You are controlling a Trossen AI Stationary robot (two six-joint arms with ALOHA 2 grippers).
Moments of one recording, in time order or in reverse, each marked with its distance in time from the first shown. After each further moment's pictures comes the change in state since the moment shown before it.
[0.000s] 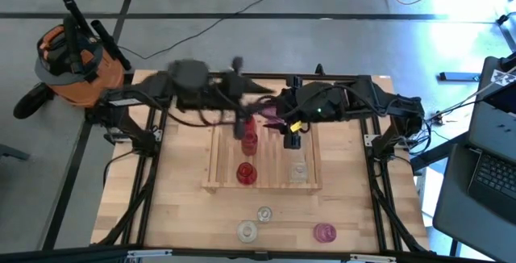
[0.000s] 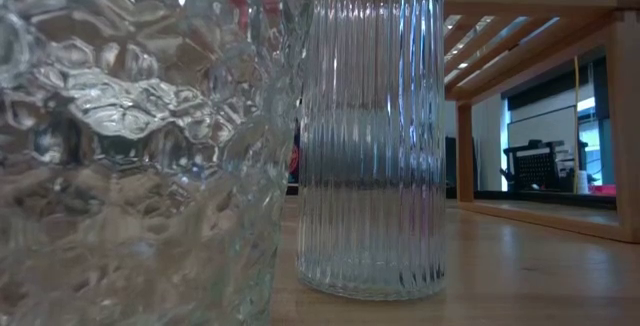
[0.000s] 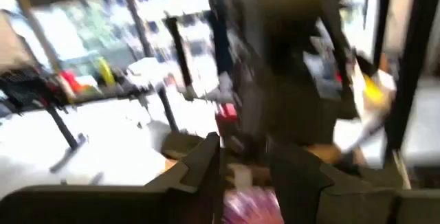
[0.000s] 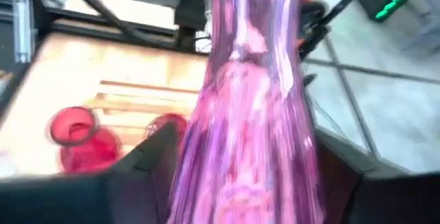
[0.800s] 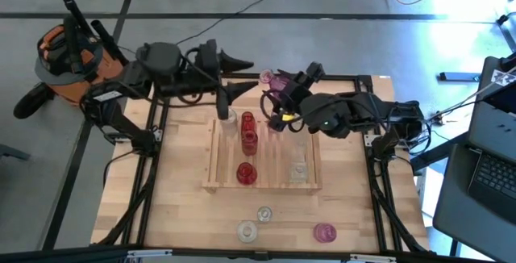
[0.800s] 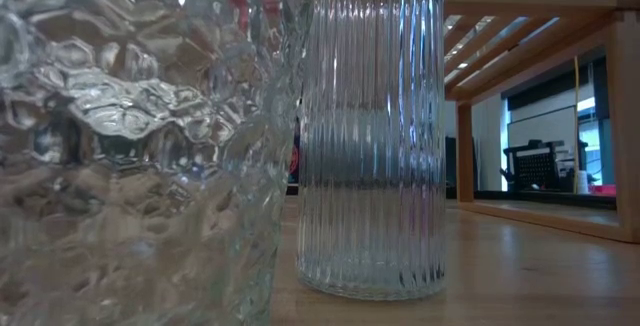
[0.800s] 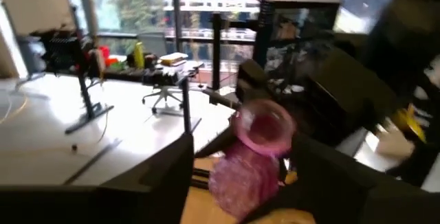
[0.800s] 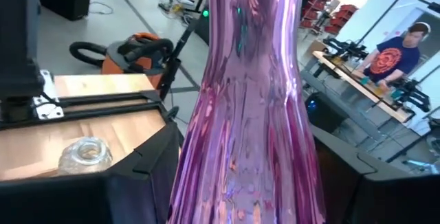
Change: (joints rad) left arm 0.051 -0.084 0.000 -0.059 -0.082 -0.196; right arm 0.082 0.020 0.000 0.200 0.669 0.037
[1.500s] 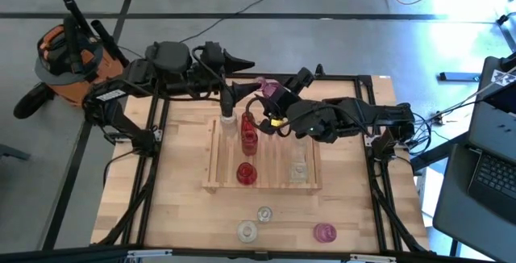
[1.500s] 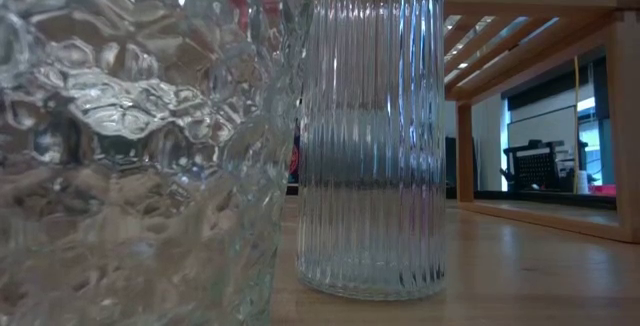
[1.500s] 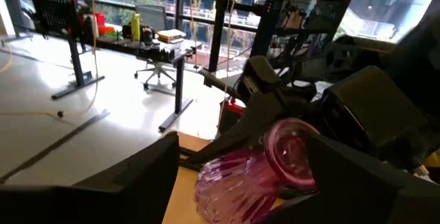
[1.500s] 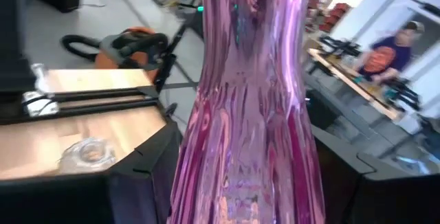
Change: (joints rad) left arm 0.034 0.019 0.002 -0.068 0.023 -0.140; right arm 0.000 0.054 0.000 0.045 0.008 -0.014
